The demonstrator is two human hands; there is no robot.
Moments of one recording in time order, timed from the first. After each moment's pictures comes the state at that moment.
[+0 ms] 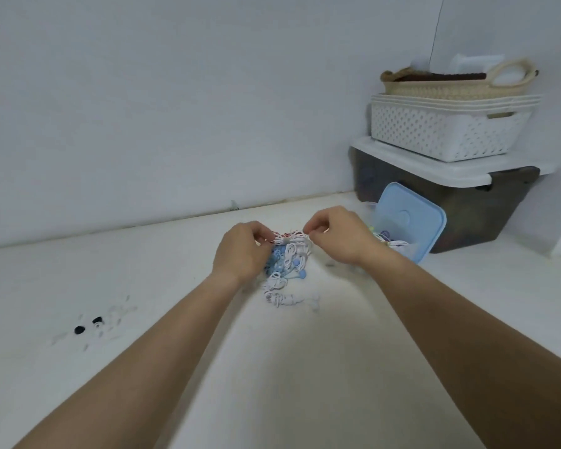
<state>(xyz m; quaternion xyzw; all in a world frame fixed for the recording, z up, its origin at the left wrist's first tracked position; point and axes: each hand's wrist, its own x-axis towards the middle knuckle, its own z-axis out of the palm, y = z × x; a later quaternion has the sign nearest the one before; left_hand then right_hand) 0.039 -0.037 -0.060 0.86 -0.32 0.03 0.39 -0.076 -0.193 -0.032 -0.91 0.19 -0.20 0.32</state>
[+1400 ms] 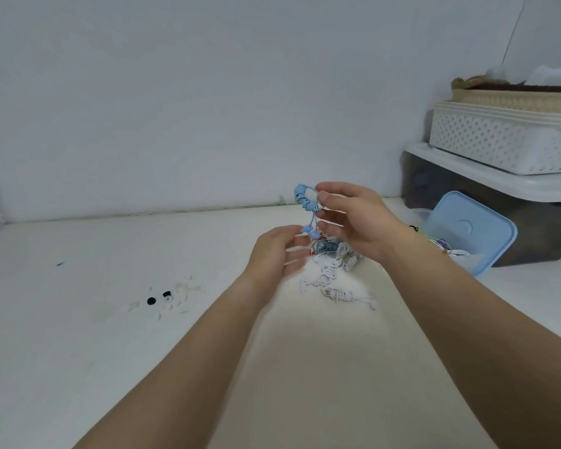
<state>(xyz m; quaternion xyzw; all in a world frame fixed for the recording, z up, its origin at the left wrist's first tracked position) 0.029 0.030 -0.057 0.61 -0.16 -0.26 0.73 -0.035 -0.112 0.003 -0.62 0.12 -0.19 0.75</state>
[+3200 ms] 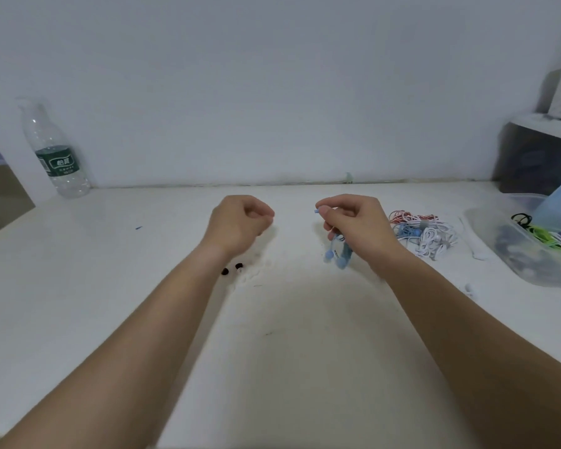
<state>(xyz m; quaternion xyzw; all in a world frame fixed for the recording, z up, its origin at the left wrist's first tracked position) 0.119 0.172 -0.057 0.85 -0.19 0.01 0.49 0.030 -0.026 -0.065 -0.77 0.07 -0.23 0.59</state>
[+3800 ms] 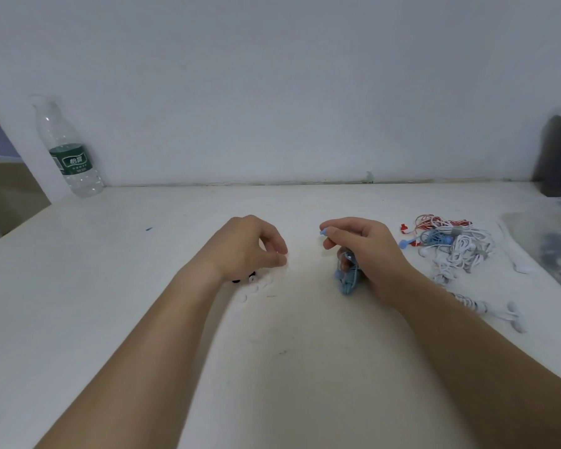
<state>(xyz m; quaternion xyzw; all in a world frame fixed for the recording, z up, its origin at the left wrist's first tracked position) 0.118 0.190 -0.058 0.91 -0.29 -0.08 0.30 0.044 -0.017 -0.094 -0.70 0.08 -0.13 0.70</state>
